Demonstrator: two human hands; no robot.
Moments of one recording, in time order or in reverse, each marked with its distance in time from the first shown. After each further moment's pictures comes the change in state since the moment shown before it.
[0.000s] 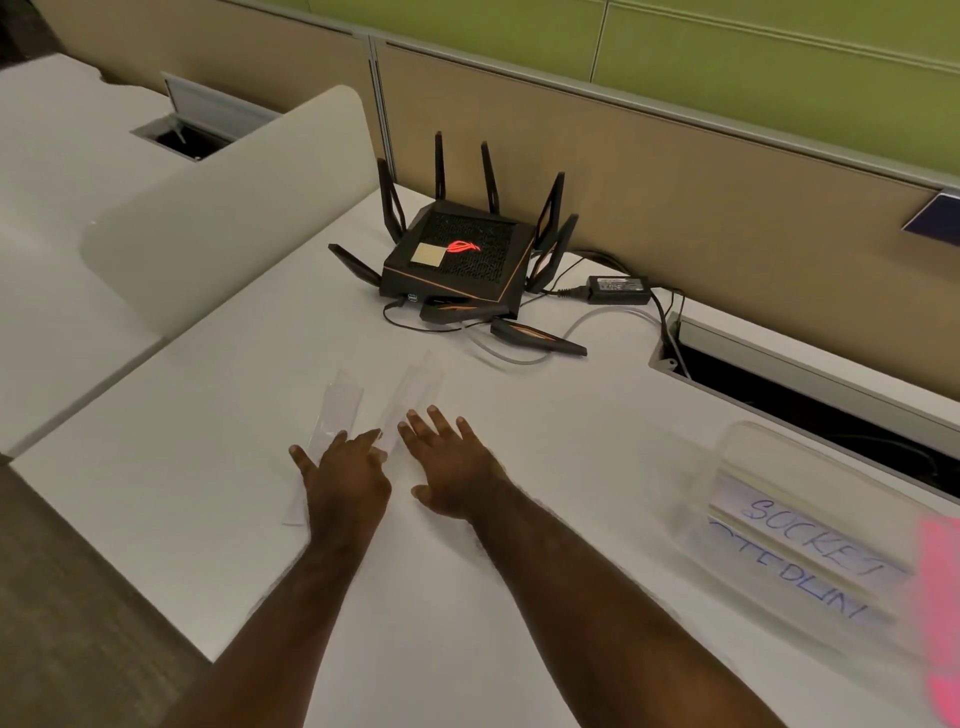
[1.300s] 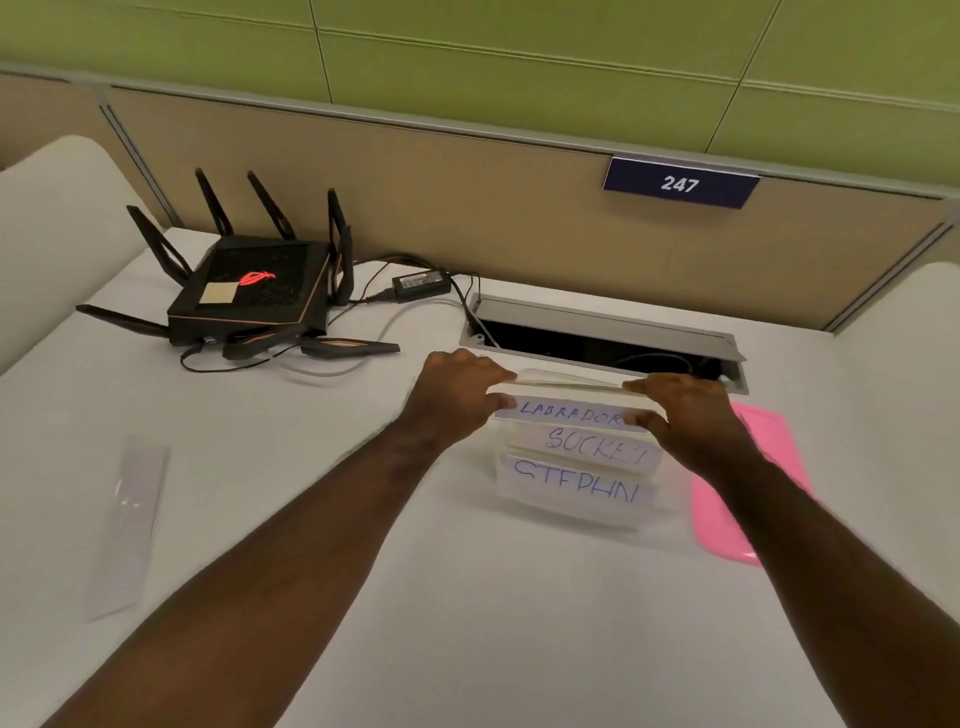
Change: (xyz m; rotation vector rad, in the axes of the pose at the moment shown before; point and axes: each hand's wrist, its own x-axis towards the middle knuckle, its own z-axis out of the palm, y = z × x) left_hand -0.035 0.306 0.034 0.006 -0.214 1.057; right_hand -0.378 0.245 -0.117 0.016 0.408 0.721
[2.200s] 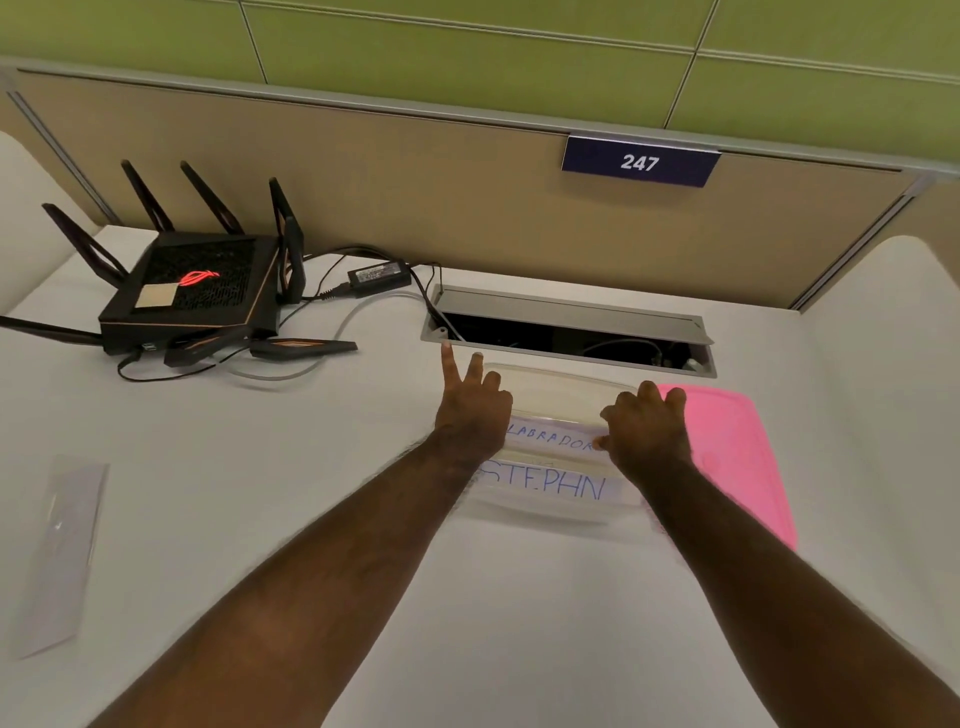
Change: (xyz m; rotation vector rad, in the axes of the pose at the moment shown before) left_hand 0.033 0.055 0.066 0.473 -0.205 -0.001; right_hand -0.005 0.005 0.047 -0.548 -0.220 0.153
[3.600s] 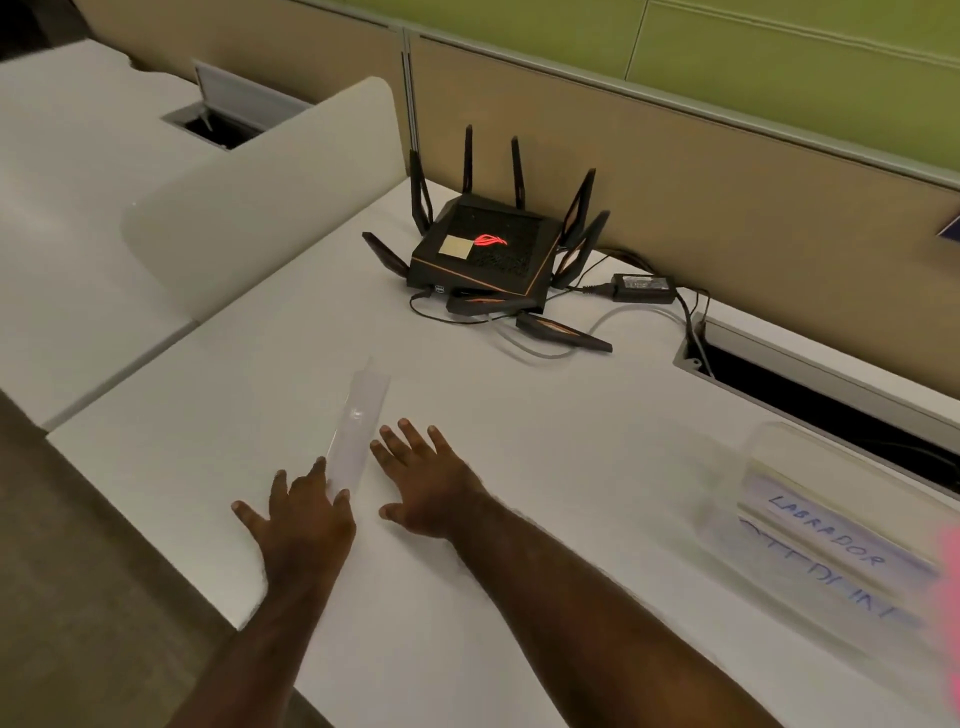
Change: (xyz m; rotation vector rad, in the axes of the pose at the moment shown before) left_hand -0.368 -0.218 0.118 -0.414 0.021 -1.242; right_hand -0.048 -0.479 -0.103 0.299 -0.054 -1.081
